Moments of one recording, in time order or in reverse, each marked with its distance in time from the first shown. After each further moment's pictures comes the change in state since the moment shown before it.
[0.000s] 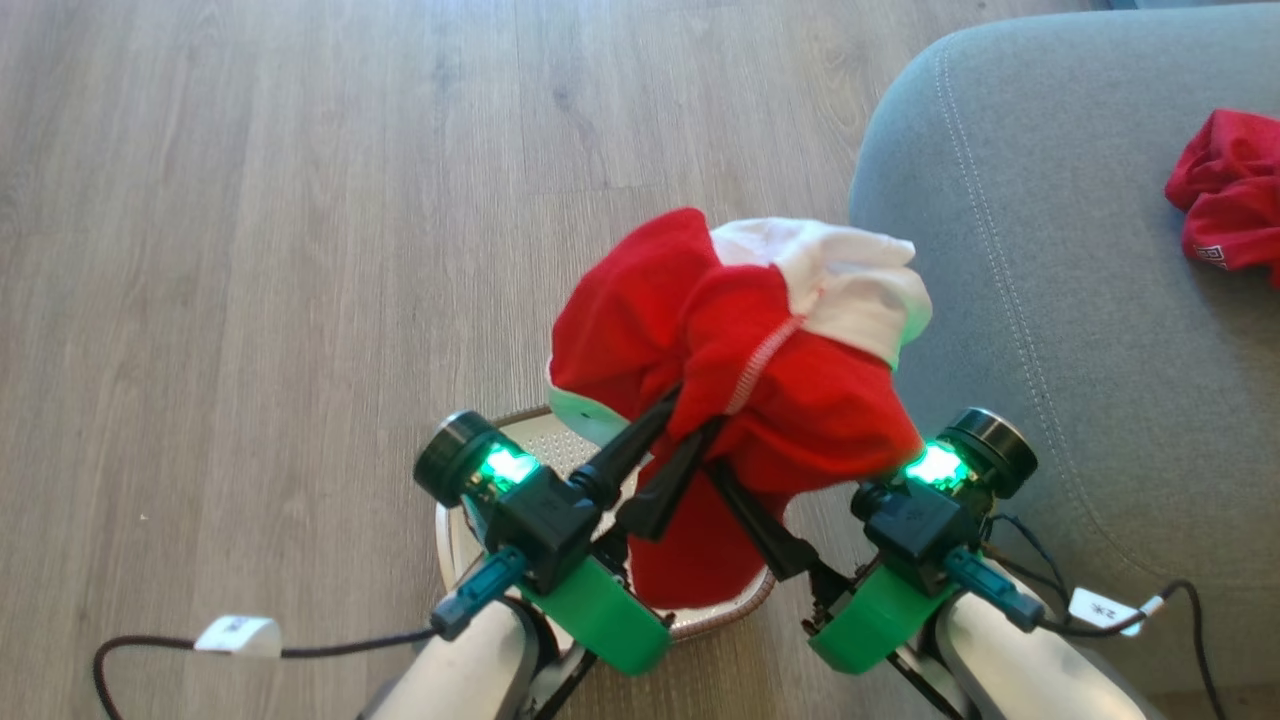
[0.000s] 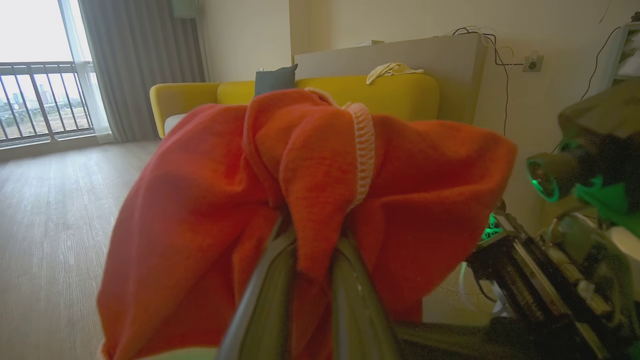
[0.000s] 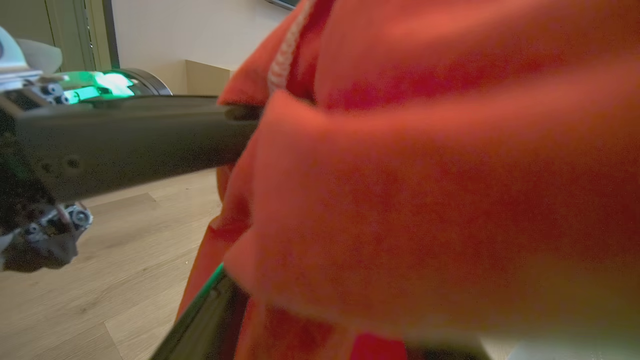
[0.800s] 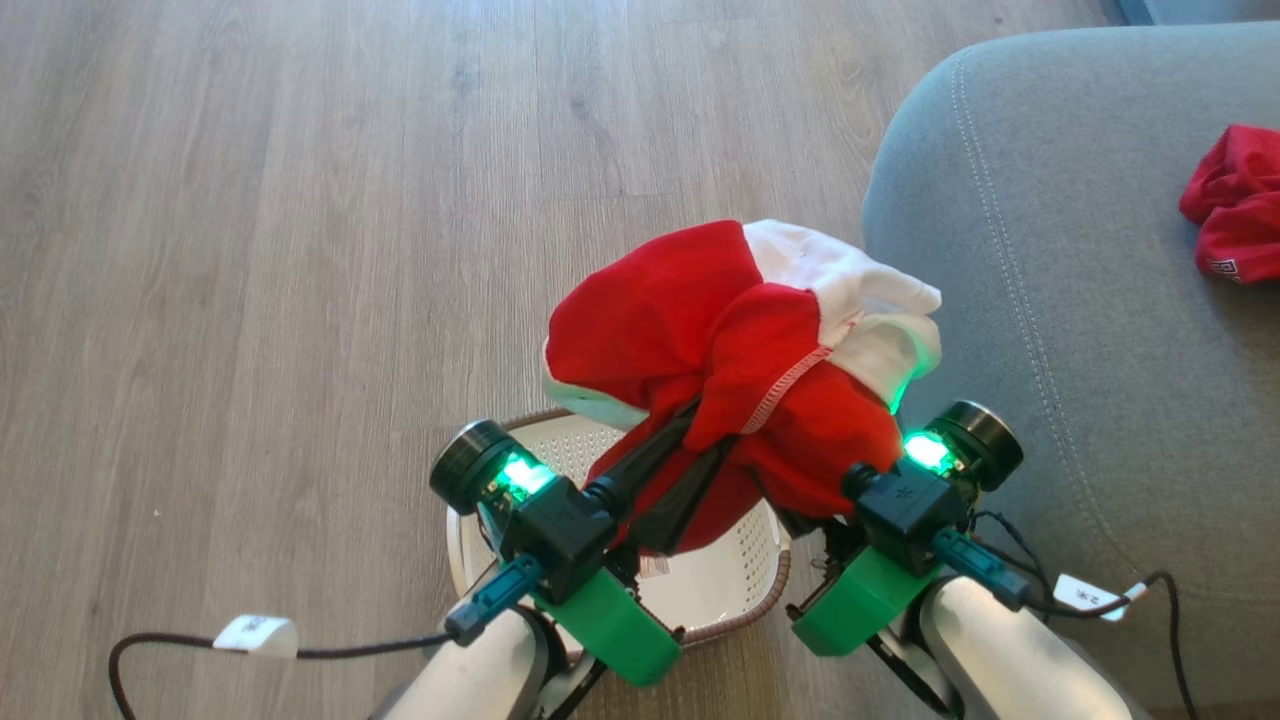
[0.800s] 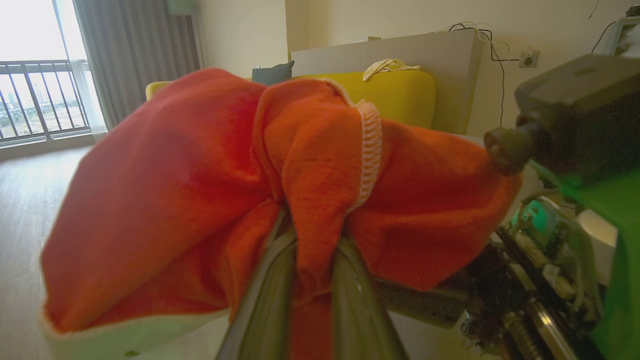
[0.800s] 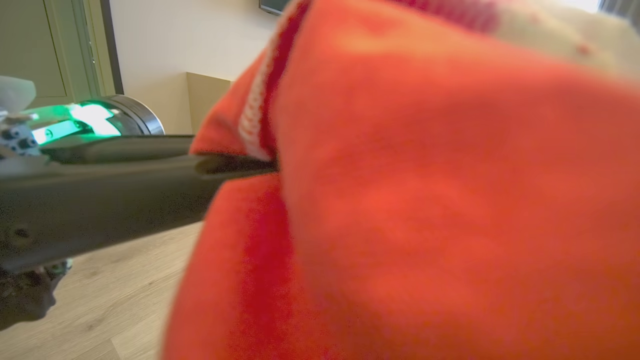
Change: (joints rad) left arm 0.000 0.002 -0.041 0.025 -0.002 -0.009 0.000; right arm -0.022 0.050 -0.019 0.044 0.010 0.000 0.005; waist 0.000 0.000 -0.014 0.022
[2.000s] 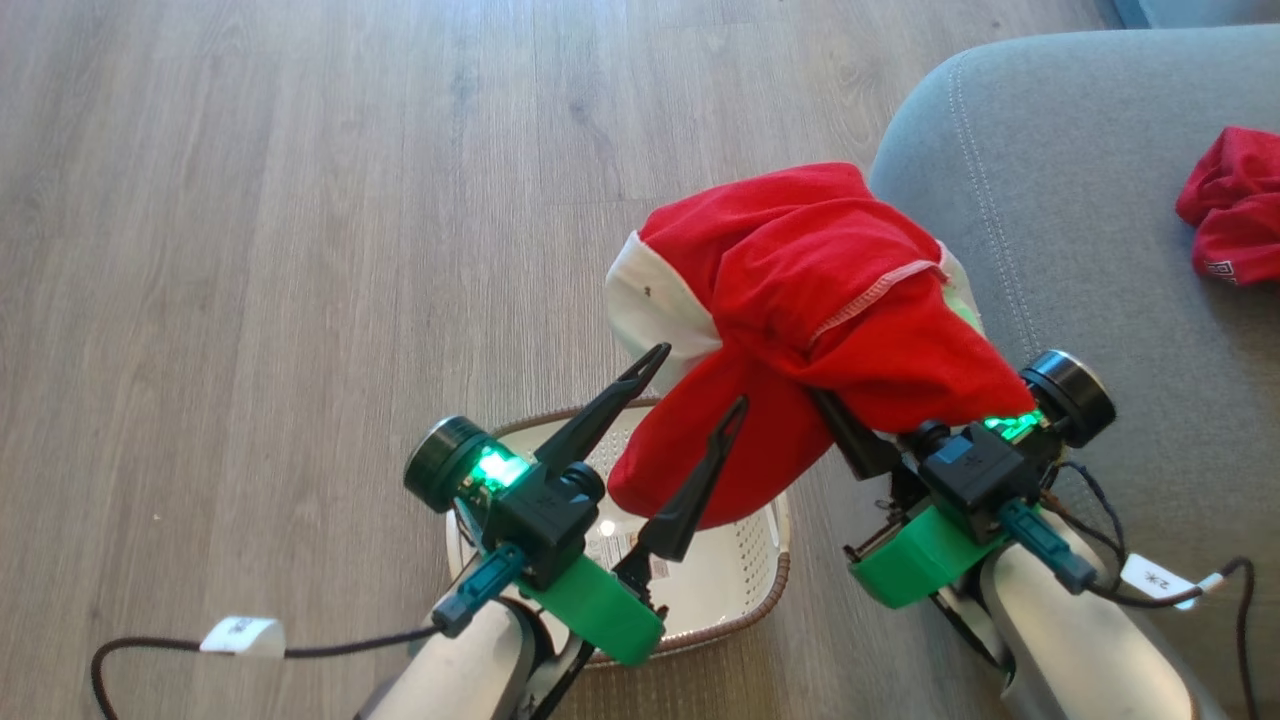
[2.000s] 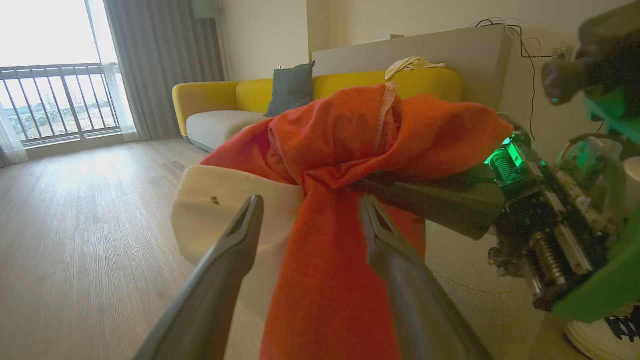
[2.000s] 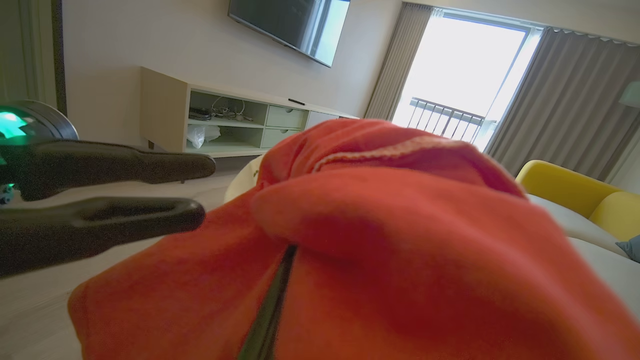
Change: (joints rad) left arm 0.000 0.000 0.030 0.005 0.012 0.053 0.000; right arm 0.001 -0.020 -0.139 -0.067 -0.119 0.000 0.002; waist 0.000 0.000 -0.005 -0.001
